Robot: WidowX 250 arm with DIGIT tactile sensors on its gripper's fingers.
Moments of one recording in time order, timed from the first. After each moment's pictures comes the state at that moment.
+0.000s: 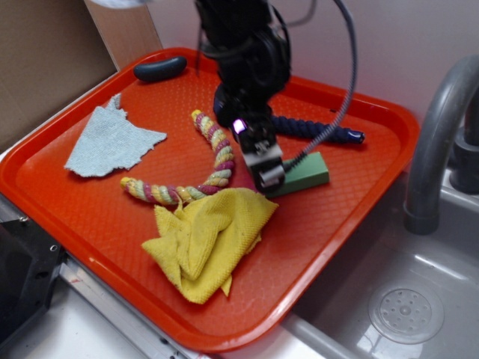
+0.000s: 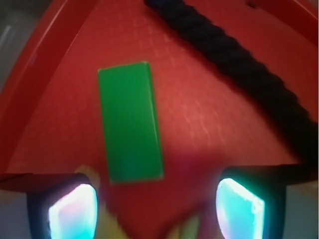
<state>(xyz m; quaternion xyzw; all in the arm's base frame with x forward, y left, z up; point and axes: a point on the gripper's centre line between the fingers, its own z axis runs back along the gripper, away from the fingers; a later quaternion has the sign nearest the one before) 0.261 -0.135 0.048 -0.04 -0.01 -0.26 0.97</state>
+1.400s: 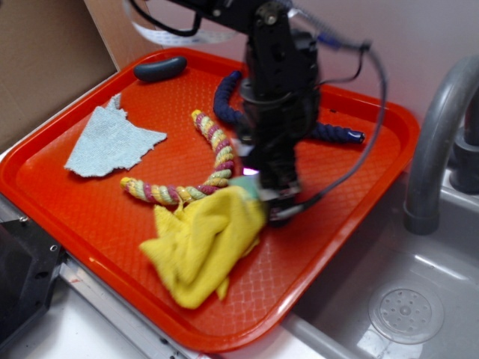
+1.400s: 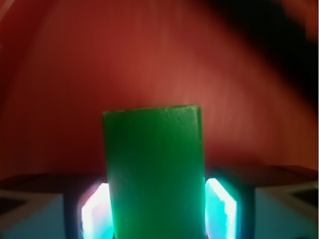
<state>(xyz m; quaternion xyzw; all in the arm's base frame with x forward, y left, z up) 0.239 -0.156 0.033 0.04 0.05 -0.22 0.97</state>
